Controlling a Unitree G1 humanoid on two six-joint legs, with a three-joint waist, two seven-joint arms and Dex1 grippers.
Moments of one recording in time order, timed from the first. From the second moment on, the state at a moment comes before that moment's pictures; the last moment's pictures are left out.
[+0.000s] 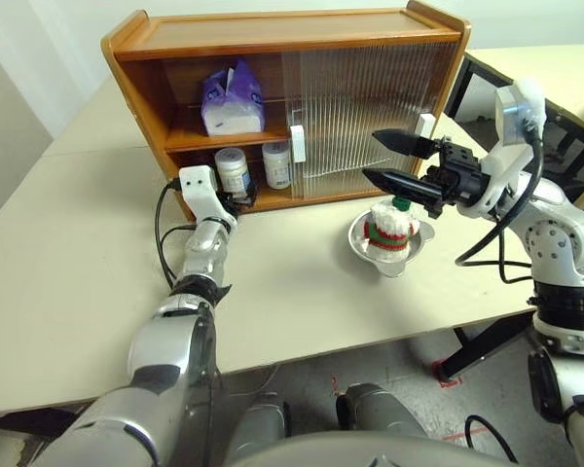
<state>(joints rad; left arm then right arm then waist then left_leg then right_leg) -0.66 0.21 0.23 1.08 -0.16 -0.37 -0.27 -0.57 -0.50 -0.10 -0.14 0.78 0.58 1.00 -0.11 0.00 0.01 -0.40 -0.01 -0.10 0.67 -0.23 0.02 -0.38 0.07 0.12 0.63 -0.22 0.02</state>
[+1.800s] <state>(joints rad) -0.68 -0.06 0.01 0.58 -0.05 -0.20 0.08 -0.57 -0.50 -0.10 -0.14 0.77 0.57 1.00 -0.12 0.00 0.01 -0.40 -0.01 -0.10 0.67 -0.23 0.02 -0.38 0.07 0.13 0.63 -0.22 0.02</state>
